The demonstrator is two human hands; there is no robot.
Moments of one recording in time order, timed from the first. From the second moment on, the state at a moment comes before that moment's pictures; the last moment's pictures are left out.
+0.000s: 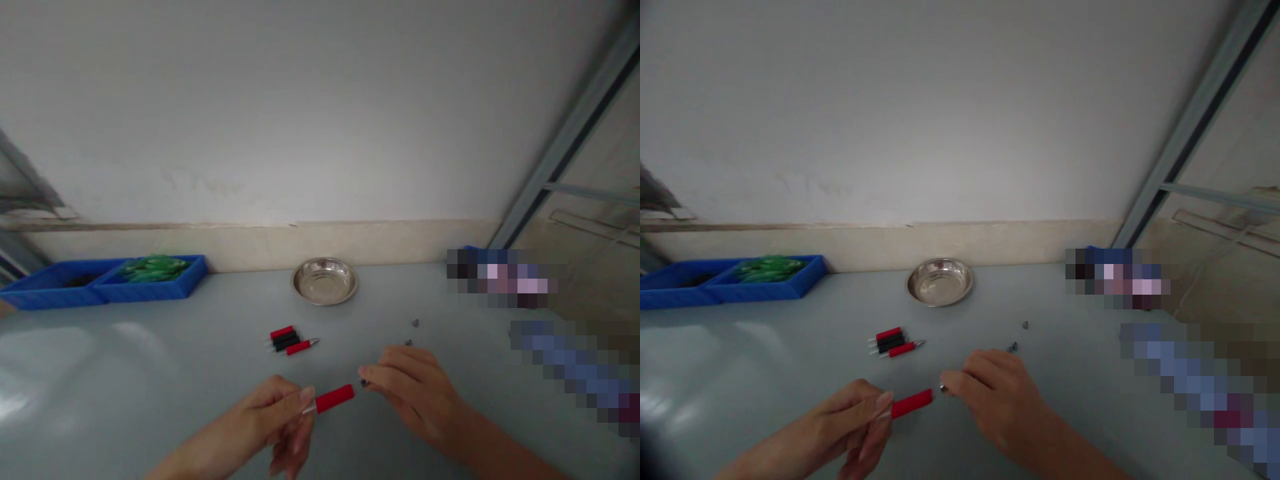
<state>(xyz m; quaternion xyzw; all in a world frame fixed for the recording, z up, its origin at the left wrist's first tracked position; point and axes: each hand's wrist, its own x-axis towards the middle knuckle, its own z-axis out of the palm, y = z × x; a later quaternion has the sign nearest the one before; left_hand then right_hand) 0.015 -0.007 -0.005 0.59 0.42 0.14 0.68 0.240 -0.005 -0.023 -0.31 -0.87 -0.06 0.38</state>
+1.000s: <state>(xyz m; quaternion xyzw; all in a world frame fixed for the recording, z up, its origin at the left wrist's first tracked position) -0.051 0.047 -0.021 0.74 0.67 0.06 -0.05 0.240 0.003 -0.028 -0.41 -0.86 0.11 0.28</state>
